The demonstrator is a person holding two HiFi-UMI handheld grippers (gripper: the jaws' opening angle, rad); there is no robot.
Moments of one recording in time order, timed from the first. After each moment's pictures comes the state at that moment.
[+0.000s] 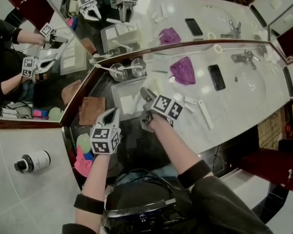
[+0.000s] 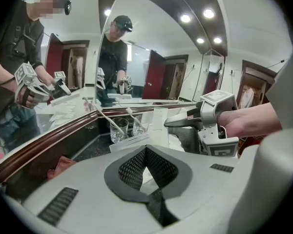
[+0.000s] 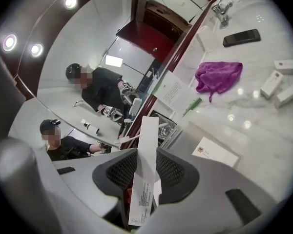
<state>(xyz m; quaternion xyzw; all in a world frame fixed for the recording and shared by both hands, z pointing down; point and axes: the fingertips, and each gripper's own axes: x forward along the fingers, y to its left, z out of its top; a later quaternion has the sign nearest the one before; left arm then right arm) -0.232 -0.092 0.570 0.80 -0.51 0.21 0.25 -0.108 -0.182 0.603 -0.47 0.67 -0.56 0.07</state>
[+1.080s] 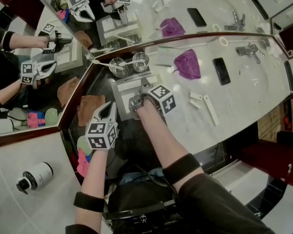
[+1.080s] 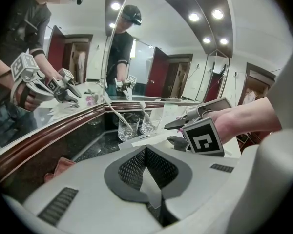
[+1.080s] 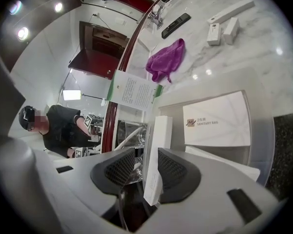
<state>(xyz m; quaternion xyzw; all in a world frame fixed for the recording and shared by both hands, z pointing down) -0.265 -0.125 0.602 0.79 -0.51 0.21 0.27 -0.118 -0.204 0.676 -0.58 0.43 -0.66 0.19</state>
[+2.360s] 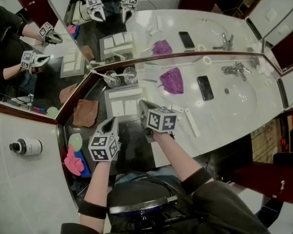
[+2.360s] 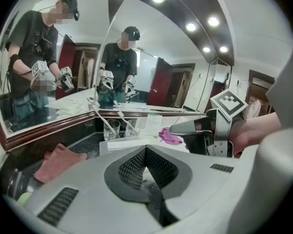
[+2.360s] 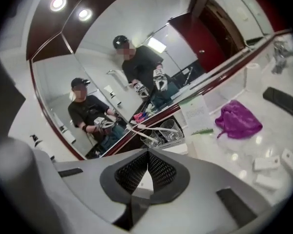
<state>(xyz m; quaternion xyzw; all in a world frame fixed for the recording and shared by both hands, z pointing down) -0.183 -0.055 0.541 0.77 -0.55 0.16 0.27 -0.076 -0.139 0.553 -0.40 0.82 -0.41 -0.08</state>
